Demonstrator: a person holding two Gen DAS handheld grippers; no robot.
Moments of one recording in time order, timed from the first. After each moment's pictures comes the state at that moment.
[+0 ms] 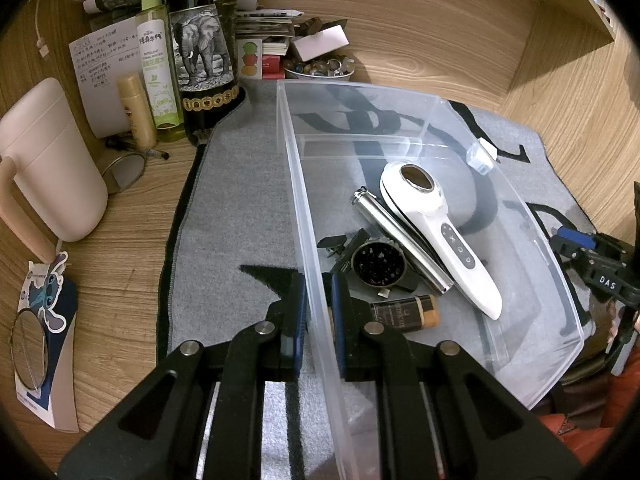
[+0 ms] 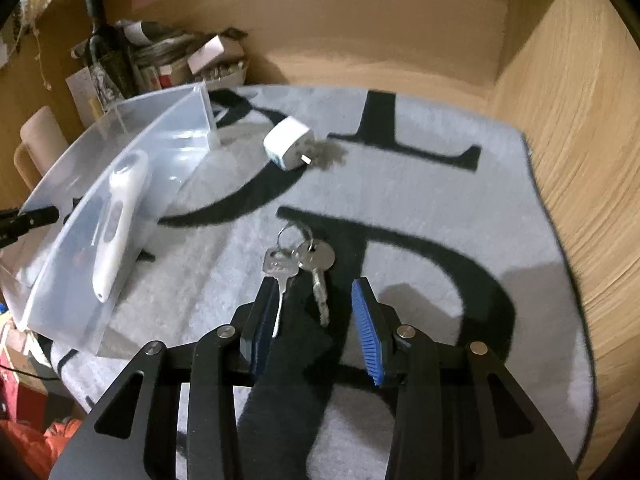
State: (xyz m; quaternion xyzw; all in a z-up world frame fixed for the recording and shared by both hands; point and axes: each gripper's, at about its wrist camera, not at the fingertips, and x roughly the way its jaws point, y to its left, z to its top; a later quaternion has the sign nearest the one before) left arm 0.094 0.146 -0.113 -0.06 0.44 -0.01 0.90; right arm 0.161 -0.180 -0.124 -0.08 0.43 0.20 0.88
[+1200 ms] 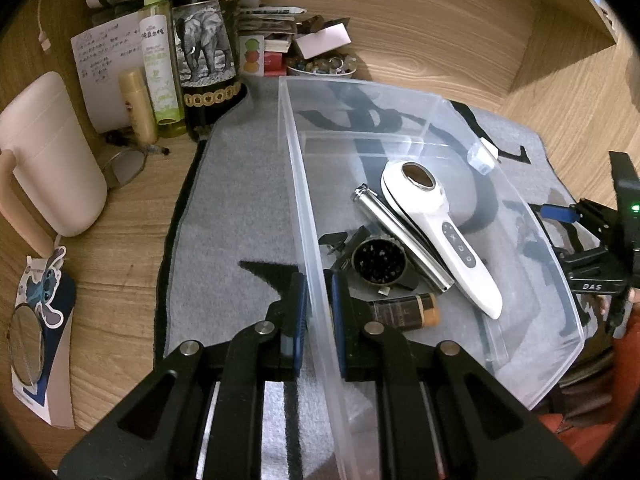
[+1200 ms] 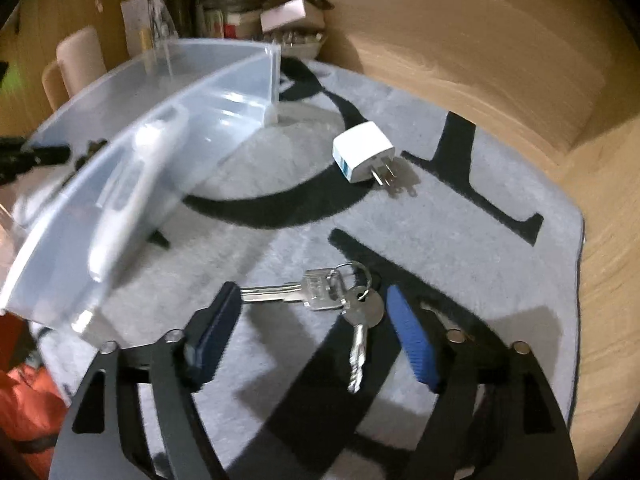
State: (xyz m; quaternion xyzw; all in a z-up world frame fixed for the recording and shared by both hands) left arm 0.092 0.145 -0.113 -0.06 0.44 0.00 0.89; right arm 0.184 -0.132 -0.130 -0.21 0.42 0.28 0.83
